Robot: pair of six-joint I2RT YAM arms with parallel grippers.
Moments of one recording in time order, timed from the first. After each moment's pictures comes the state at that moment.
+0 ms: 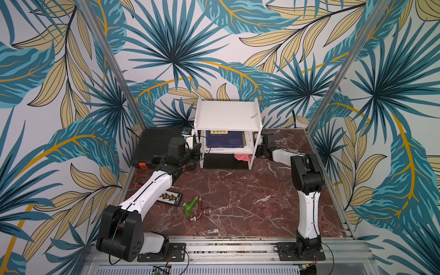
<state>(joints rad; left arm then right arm) -0.26 1.37 0.97 0.04 0.16 -0.20 0.18 2.23 1.48 0.10 -0.50 0.80</state>
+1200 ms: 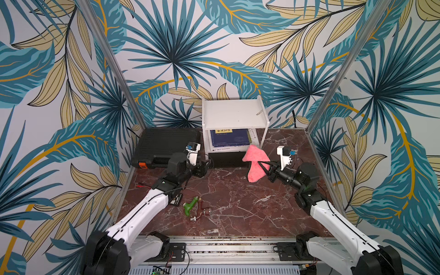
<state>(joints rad) -0.39 1.03 0.72 0.00 0.26 -0.20 0.27 1.01 0.56 0.43 -0.63 0.38</state>
